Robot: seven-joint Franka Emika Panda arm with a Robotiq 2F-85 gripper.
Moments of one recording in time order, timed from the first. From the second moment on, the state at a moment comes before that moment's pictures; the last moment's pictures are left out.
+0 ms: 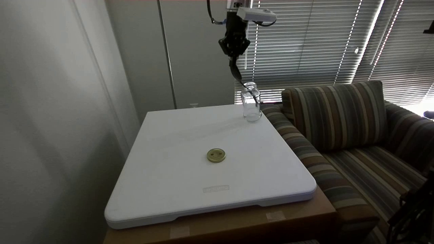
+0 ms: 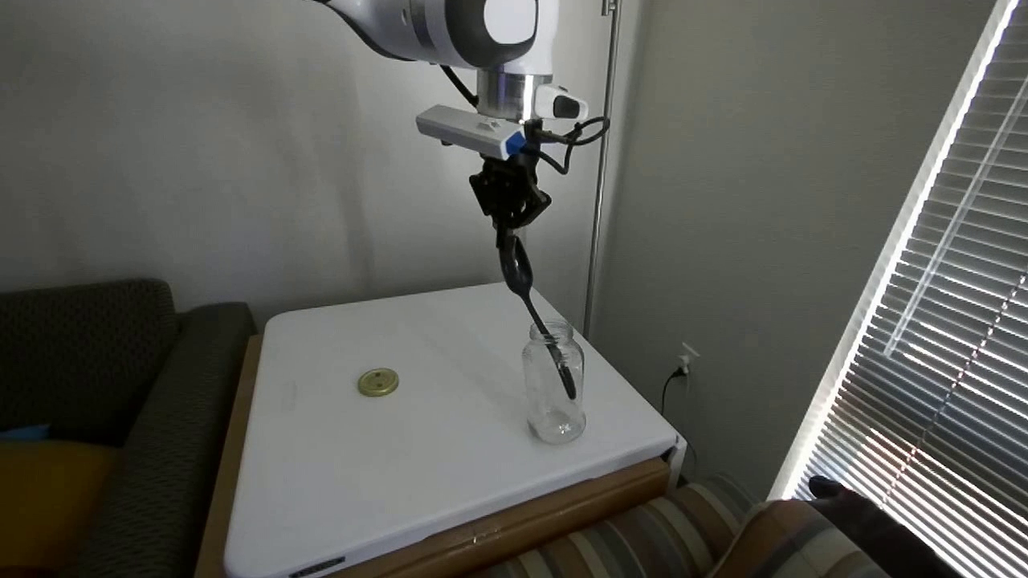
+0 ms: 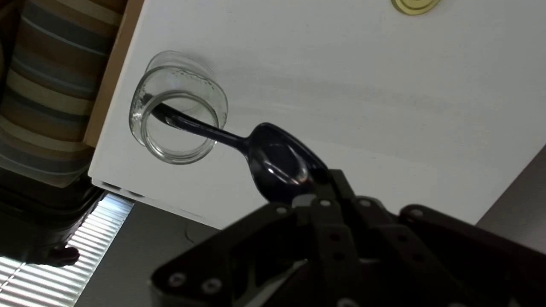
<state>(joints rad) -0.06 0.92 0.00 -0.93 0.08 1.92 0.04</state>
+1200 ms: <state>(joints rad) -0.28 0.88 0.08 -0.89 0.45 1.92 0.02</state>
